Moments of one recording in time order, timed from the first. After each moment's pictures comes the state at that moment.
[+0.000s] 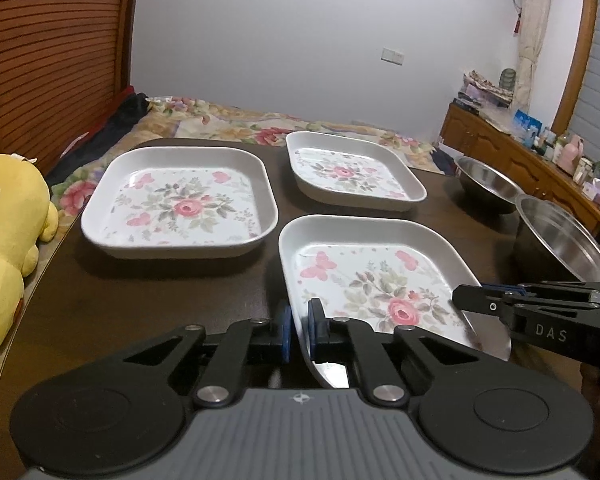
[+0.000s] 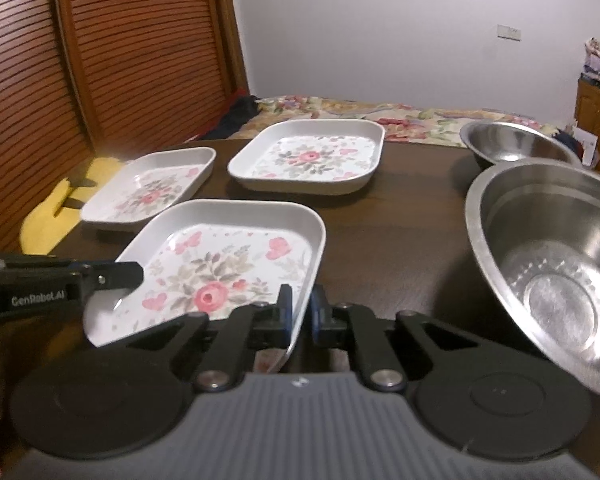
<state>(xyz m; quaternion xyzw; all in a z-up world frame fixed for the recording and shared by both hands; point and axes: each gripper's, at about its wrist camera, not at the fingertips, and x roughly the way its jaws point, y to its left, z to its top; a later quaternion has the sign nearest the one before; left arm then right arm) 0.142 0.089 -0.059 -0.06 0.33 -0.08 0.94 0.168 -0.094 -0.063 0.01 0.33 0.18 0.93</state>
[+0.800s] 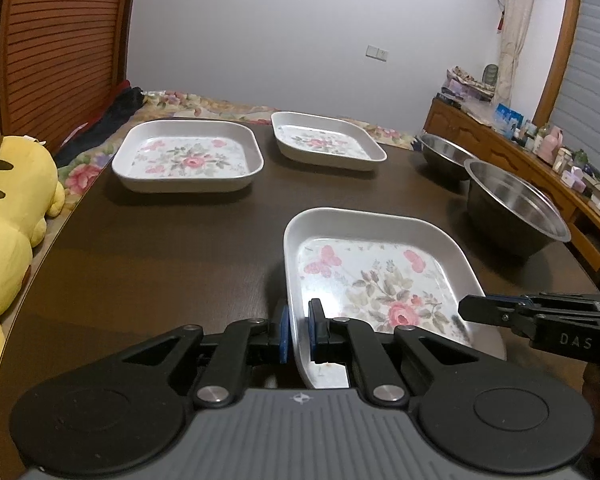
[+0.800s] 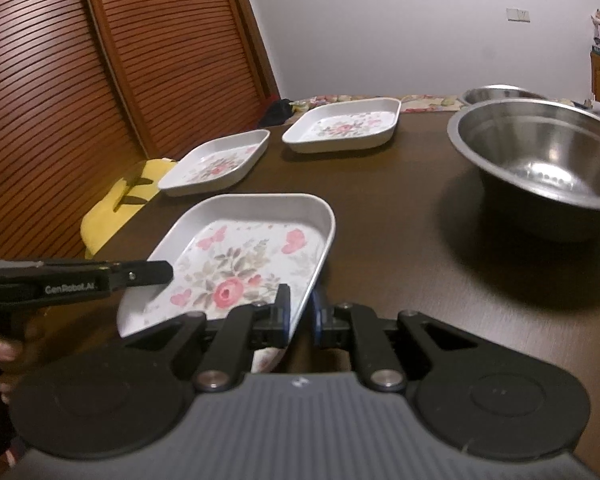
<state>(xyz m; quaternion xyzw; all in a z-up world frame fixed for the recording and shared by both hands) 0.062 0.091 -0.061 -0.06 0.33 -0.10 0.94 0.093 -0.116 -0.068 0.07 0.32 0.23 0.92</state>
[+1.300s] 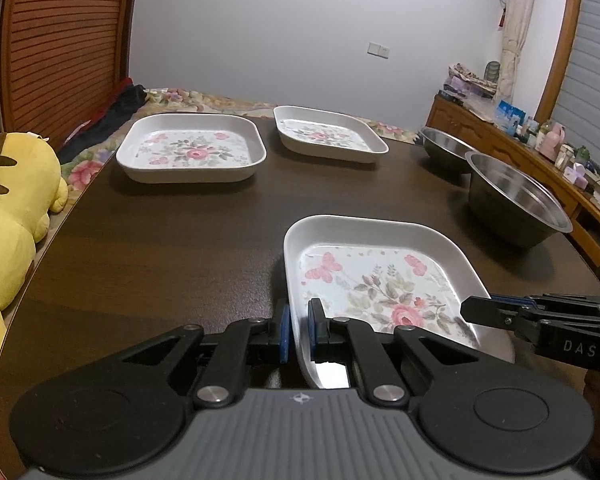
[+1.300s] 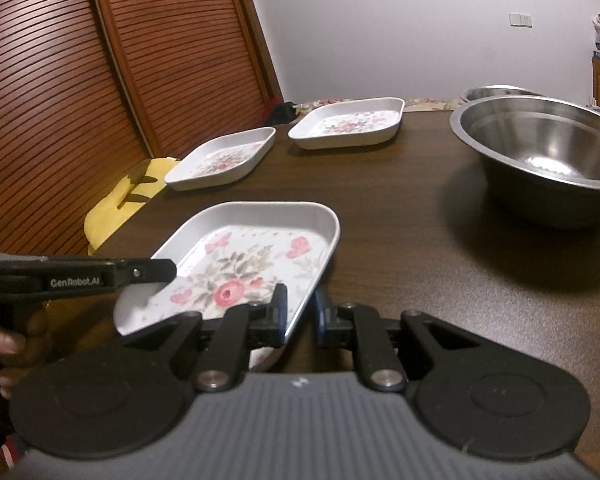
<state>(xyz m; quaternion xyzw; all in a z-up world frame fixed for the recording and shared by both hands) 0.058 0.089 -0.066 -0.06 0.33 -0.10 0.94 0.083 -0.117 -0.072 0.06 0.31 0.24 0.92</state>
